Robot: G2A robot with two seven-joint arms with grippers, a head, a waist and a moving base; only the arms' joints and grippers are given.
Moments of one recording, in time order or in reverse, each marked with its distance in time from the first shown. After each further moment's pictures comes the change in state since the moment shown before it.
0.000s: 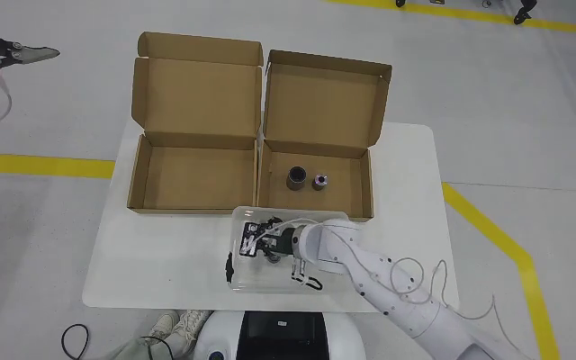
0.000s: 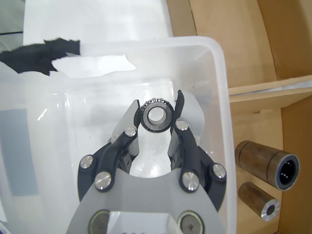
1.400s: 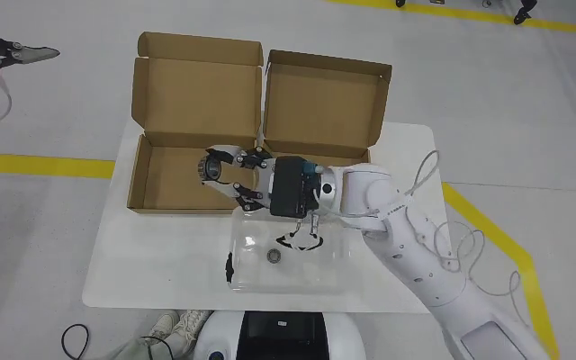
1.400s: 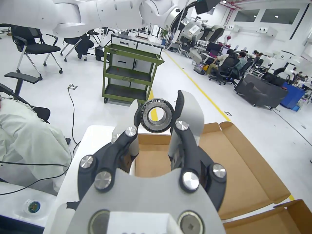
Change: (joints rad) left arm 0.000 0.000 0.000 0.000 0.000 0.000 0.000; right arm 0.189 -0.029 0.177 -0.164 0.267 -0.142 -0.557
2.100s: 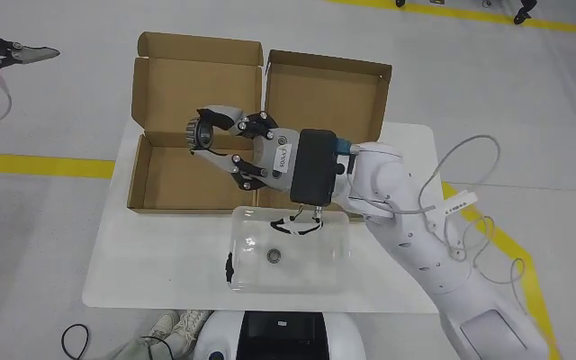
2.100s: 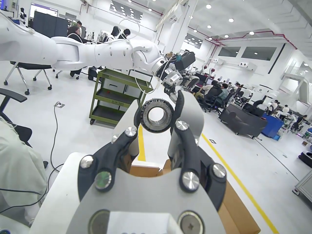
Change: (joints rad) left arm 0.000 0.000 0.000 0.000 0.000 0.000 0.000; right arm 0.076 -0.028 0.032 -0.024 0.007 0.027 -0.102
